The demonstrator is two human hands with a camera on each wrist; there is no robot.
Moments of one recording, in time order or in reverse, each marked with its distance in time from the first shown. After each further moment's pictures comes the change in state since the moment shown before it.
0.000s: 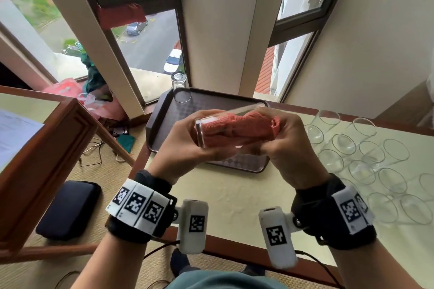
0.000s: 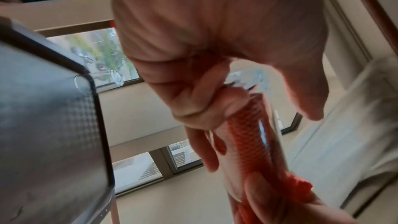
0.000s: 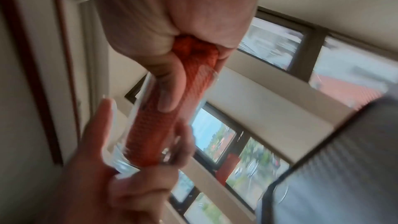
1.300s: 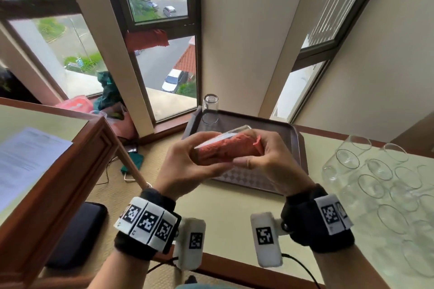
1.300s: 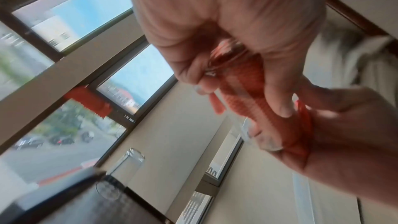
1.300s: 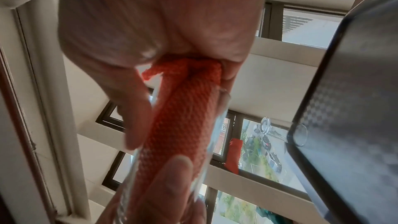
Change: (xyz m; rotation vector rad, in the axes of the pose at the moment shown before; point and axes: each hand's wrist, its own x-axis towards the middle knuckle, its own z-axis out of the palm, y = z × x) left_hand -0.025 -0.009 -0.115 0.155 0.144 0.125; right_hand 0.059 0.026 0.110 -0.061 -0.051 0.084
